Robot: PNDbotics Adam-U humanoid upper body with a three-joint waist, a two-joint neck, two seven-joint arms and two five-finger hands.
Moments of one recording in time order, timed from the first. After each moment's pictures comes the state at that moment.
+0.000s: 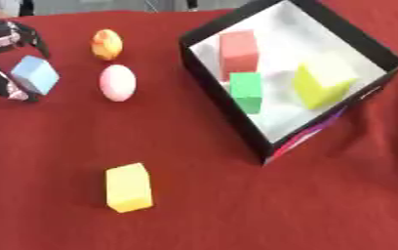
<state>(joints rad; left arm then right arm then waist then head) -1.25 0.66 0.03 -0.69 -1.00 -0.57 -0.36 -0.21 -0.57 -0.28 -1.98 0.05 -0.25 0.05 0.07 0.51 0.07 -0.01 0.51</state>
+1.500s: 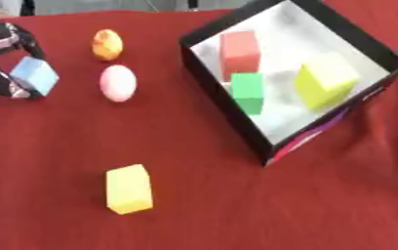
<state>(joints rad) -1.26 0.66 0.04 -0.66 -1.08 -0.53 -0.30 -0.21 -0.56 -0.26 -1.98 0.08 -0.27 0.06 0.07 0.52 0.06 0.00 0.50</state>
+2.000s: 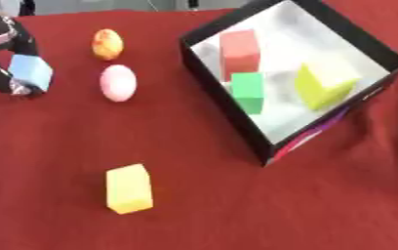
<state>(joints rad) -1.27 0.65 0.04 -0.68 -1.10 -0.54 -0.21 -0.20 -0.56 -0.26 -1.98 0.08 -0.27 0.06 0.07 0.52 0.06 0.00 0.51</state>
